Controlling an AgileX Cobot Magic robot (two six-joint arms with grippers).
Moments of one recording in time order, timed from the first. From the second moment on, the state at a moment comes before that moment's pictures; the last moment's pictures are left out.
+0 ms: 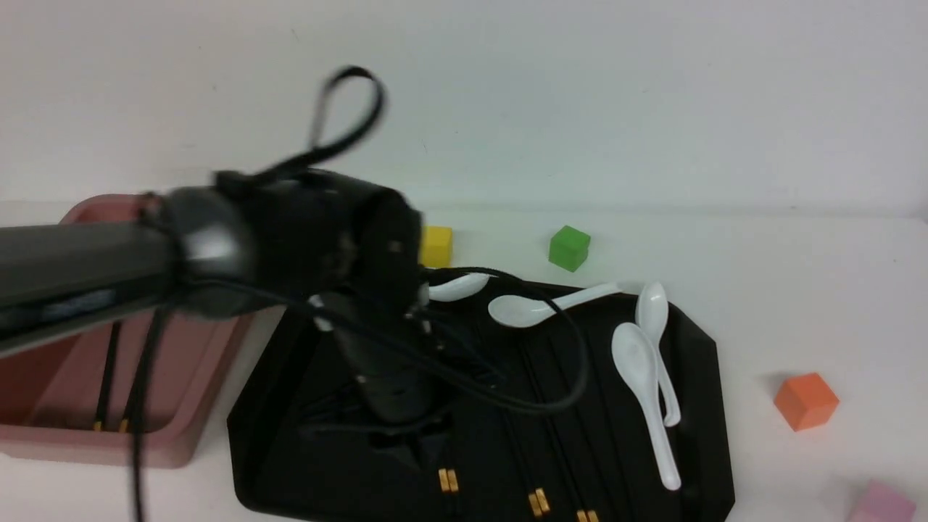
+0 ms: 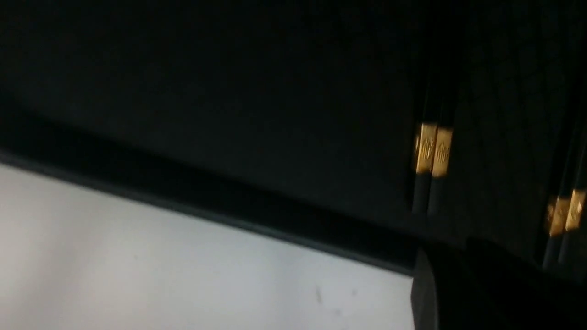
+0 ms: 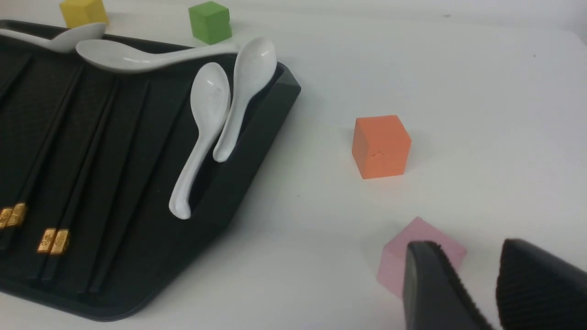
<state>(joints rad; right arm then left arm) 0.05 -0.01 0.02 0.08 0.37 -0.04 -0.63 1.86 -1.35 -0.09 0.97 -0.81</state>
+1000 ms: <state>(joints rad) 0.05 -0.01 0.02 0.08 0.37 -0.04 -0.64 2.09 -1.47 0.02 0.90 -0.99</state>
